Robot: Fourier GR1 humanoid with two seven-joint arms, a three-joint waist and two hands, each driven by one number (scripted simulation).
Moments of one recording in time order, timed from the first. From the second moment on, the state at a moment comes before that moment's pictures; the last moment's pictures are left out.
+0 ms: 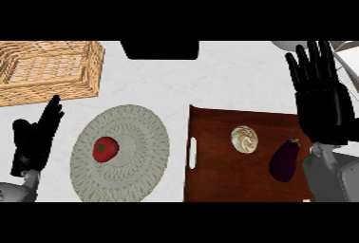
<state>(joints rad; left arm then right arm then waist) -0.09 0.57 -0.24 -1.44 0.30 0.38 0.13 -0.31 -0.23 0.06 -1.72 -0.47 -0.26 0.01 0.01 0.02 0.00</state>
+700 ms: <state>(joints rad) -0.01 0.57 -0.18 -1.41 0.38 0.24 0.04 -0.22 -0.26 0.41 -1.50 0.16 -0.45 -0.10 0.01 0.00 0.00</state>
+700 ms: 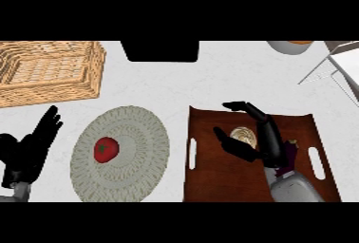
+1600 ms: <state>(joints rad) 0.03 0.56 -0.13 -1.38 0.39 0.17 0.01 -0.19 -0.47 0.65 -1.77 0.79 -0.10 0.65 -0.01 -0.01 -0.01</state>
